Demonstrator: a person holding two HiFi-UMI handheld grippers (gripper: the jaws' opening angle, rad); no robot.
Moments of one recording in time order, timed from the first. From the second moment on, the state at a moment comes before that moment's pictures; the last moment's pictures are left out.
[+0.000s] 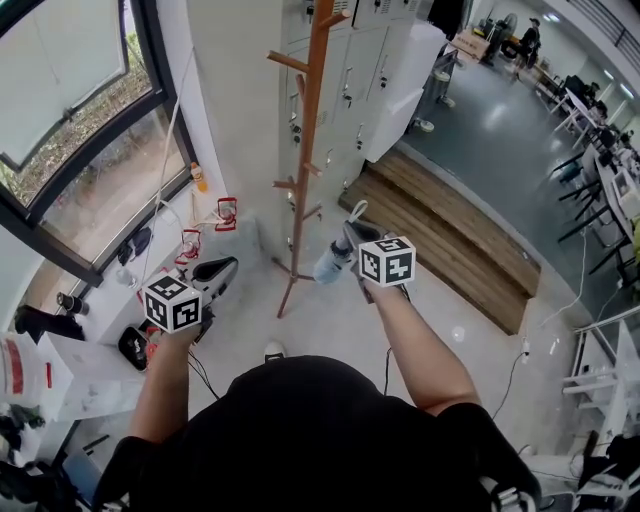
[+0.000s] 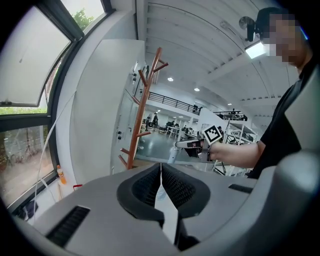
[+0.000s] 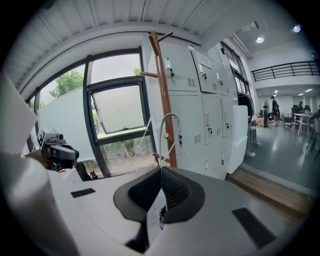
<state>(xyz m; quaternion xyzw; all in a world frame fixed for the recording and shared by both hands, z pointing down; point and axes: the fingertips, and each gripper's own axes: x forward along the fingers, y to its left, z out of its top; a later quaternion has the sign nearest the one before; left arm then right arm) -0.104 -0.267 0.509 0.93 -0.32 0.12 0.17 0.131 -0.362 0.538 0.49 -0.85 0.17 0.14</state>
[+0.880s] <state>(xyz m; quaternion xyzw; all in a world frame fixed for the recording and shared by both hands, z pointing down) -0.057 -0.133 0.496 0.93 -0.30 0.11 0.16 0.194 -0.215 0.520 0.51 -0.83 0.17 0.12</state>
